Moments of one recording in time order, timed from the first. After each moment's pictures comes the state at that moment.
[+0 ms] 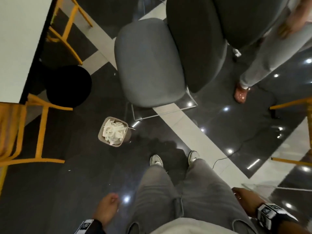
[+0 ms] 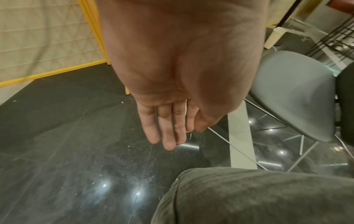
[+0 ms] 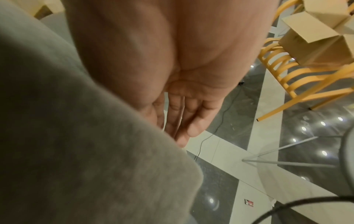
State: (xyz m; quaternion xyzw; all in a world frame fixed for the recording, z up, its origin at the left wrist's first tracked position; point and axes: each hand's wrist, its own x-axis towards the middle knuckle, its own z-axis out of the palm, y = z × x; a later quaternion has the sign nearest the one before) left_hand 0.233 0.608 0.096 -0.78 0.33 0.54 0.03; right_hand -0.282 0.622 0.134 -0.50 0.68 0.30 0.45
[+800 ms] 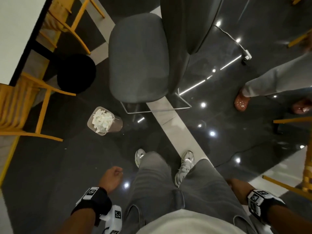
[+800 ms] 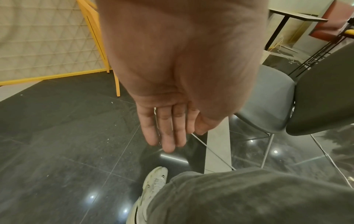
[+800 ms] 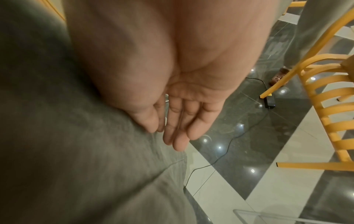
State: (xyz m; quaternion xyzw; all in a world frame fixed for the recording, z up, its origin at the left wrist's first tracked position) left_hand -0.017 0.559 0.114 -0.81 0.34 0.48 0.04; right_hand -0.508 0.549 0.099 -0.55 0.59 0.31 0.50
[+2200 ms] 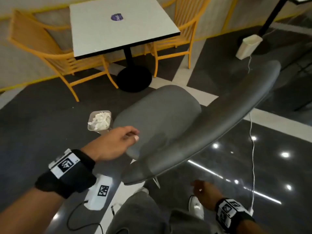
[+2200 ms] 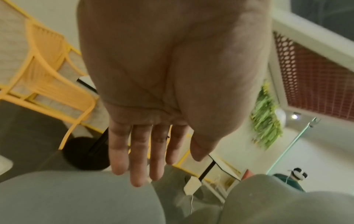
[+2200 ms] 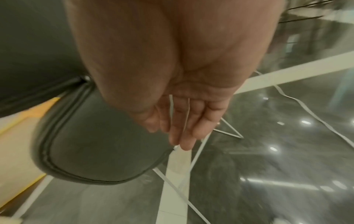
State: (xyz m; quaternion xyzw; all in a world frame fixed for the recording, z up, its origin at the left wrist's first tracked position) left_hand -0.260 0.137 0.351 -0.85 0.28 0.37 -0.25; right_hand -0.546 -0.078 0.169 -0.85 0.27 0.33 0.32
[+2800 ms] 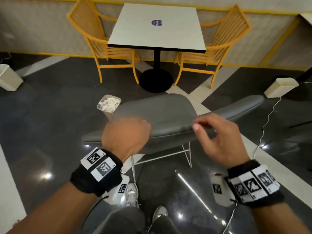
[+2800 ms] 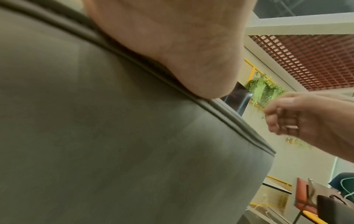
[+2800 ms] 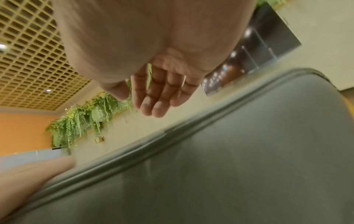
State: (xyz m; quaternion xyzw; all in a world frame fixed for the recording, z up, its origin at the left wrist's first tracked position) left_hand -0.422 -0.006 0.389 -1.00 0.09 0.00 -0.03; right_hand -0.489 -0.249 0.402 -0.94 -0.06 -0.15 0.31
